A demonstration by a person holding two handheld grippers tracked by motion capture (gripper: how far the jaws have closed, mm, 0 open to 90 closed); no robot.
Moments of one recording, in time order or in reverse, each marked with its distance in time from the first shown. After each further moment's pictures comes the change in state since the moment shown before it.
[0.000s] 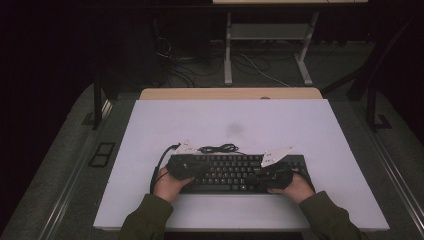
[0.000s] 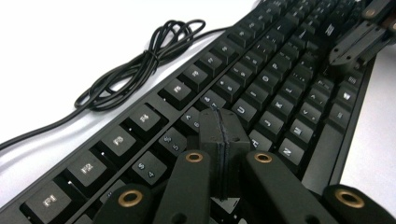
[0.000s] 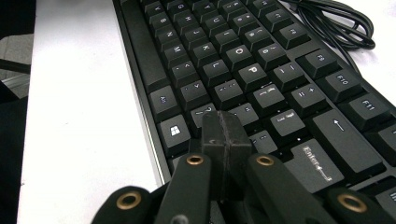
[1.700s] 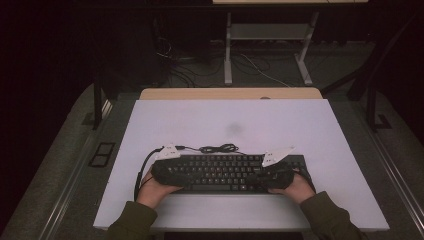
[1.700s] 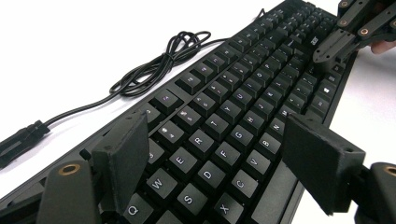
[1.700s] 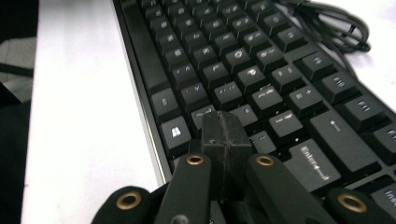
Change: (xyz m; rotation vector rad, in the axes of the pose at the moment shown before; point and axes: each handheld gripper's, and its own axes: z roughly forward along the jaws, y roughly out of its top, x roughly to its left) left arm 0.005 -0.019 -0.040 -0.105 0.002 -0.008; right arm -0.001 0.000 -0.004 -0.021 0.002 0.005
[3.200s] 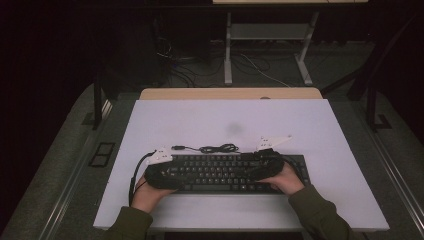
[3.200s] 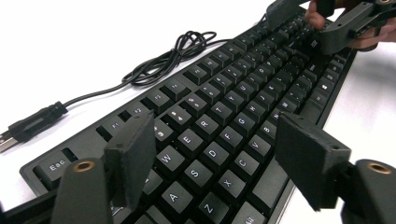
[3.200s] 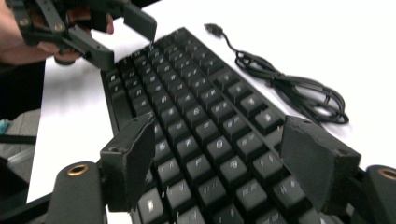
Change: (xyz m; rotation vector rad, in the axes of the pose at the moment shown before) left arm 0.002 -0.013 -0.014 -0.042 0.019 -0.027; right arm -0.012 0.030 0.017 -0.183 0.006 0.140
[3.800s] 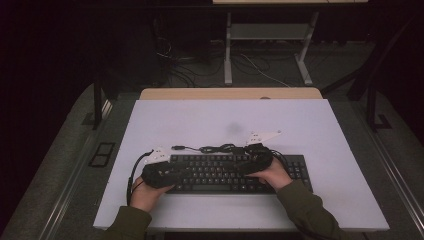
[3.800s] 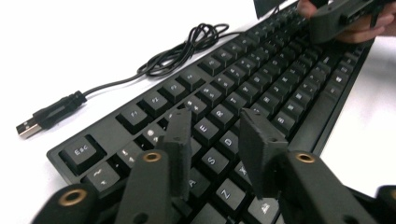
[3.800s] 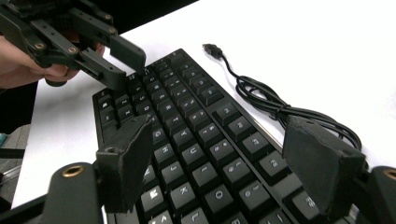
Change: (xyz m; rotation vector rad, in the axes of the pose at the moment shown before) left arm 0.005 -0.003 -0.003 0.031 0.036 0.005; right arm -0.002 0.015 0.026 -0.042 0.004 -0.001
